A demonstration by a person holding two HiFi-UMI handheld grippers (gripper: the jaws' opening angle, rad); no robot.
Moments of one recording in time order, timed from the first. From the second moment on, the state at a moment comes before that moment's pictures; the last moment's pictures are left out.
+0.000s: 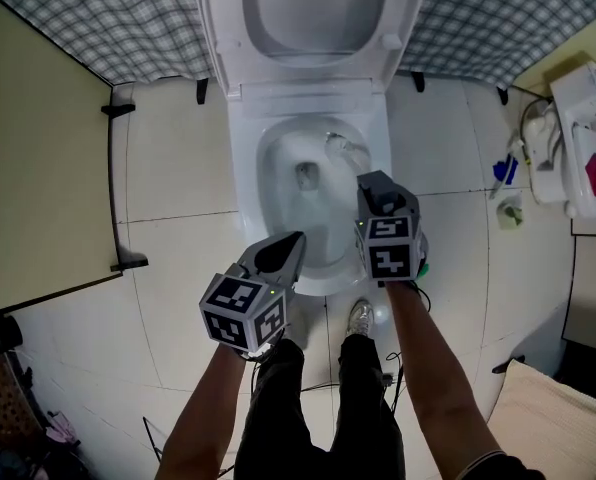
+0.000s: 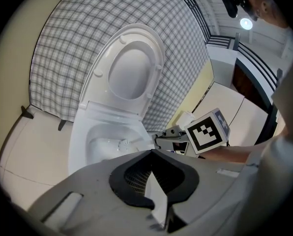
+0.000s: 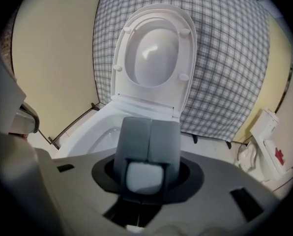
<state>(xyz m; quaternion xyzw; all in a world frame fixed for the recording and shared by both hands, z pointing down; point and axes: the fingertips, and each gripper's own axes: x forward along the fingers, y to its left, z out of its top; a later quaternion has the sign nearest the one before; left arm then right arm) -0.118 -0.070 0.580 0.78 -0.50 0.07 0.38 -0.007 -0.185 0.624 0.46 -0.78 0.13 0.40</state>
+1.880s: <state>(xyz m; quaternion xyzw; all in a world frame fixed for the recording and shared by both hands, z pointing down) -0.154 0.014 0.562 0.77 -0.52 0.08 0.37 -0.054 0.001 0.631 0.26 -0.80 0.14 0.52</state>
